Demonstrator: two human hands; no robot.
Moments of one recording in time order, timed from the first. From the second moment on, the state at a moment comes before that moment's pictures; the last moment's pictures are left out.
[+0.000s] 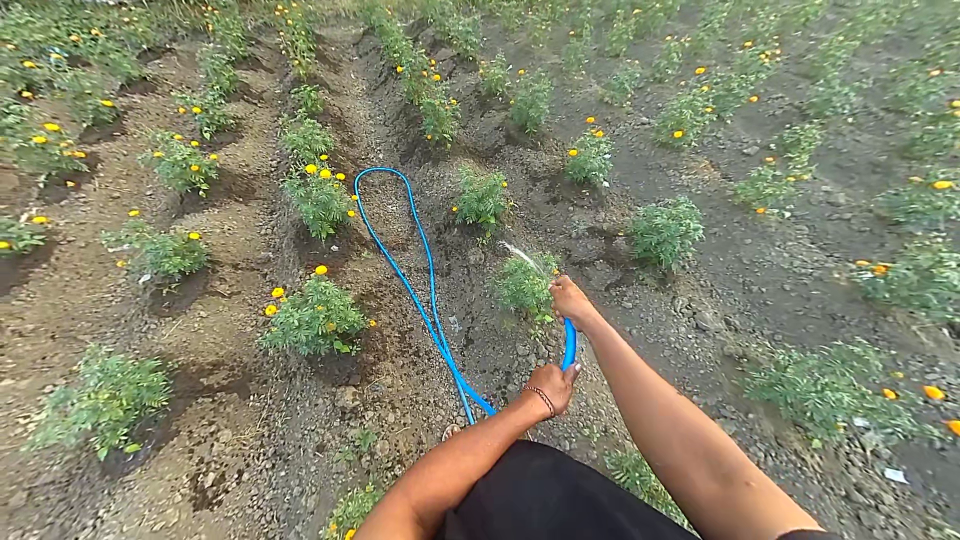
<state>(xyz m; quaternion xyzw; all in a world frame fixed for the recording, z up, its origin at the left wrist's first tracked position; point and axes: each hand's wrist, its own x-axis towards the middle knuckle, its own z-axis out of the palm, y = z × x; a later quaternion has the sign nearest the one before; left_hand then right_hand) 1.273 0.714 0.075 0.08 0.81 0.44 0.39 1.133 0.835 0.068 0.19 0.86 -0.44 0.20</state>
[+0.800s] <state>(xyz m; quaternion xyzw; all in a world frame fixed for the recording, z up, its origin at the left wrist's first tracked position) 1.260 0.693 0.080 0.06 0.83 0.44 0.34 1.116 0.805 0.089 0.18 0.86 -0.46 0.14</state>
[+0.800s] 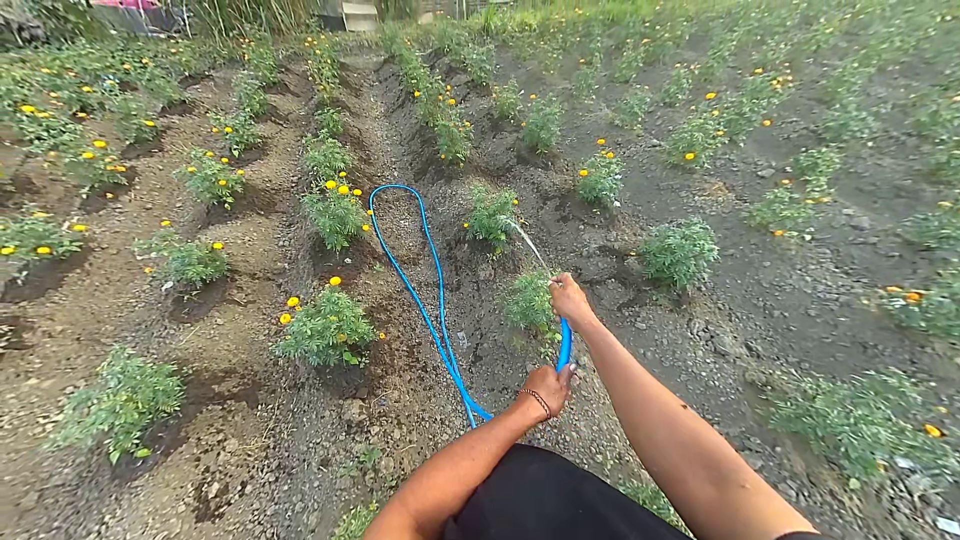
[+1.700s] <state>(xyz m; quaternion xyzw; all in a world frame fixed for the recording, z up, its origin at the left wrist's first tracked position) 1.251 0.690 0.078 0.06 0.83 0.43 0.35 1.109 0.803 0.087 0.18 0.86 -0.46 0.14</state>
